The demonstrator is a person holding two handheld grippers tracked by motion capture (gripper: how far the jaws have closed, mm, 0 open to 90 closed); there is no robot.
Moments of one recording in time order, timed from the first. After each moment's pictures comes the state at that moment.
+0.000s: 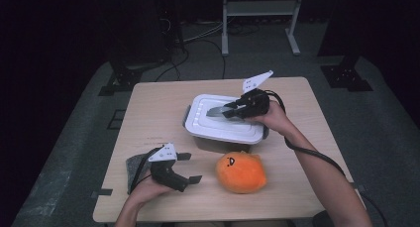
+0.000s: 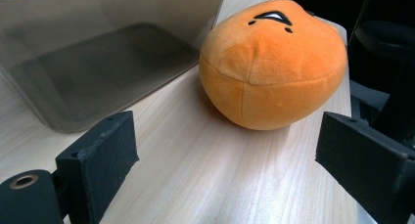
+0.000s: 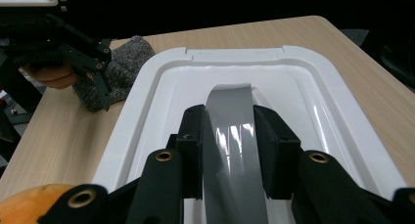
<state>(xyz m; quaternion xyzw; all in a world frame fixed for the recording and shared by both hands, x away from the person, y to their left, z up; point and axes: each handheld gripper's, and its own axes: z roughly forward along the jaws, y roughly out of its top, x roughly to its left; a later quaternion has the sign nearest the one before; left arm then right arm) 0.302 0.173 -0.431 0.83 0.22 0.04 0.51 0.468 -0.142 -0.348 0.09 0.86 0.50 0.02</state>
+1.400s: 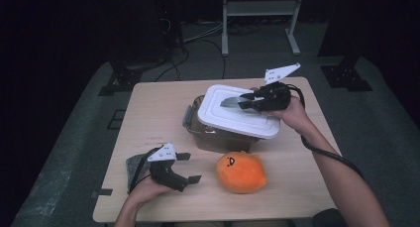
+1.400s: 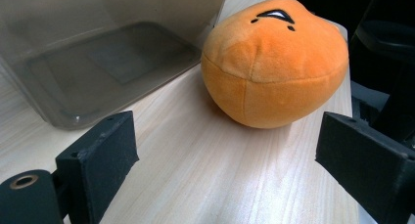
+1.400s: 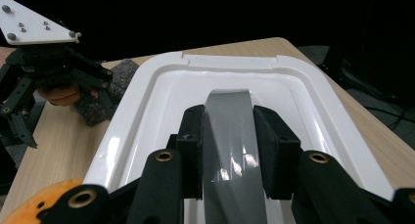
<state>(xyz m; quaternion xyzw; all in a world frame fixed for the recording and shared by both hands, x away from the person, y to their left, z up) 0.303 0.175 -0.432 0.83 0.23 0.04 0.51 0.448 -0.194 -0.312 0.13 0.84 0.52 0.07</state>
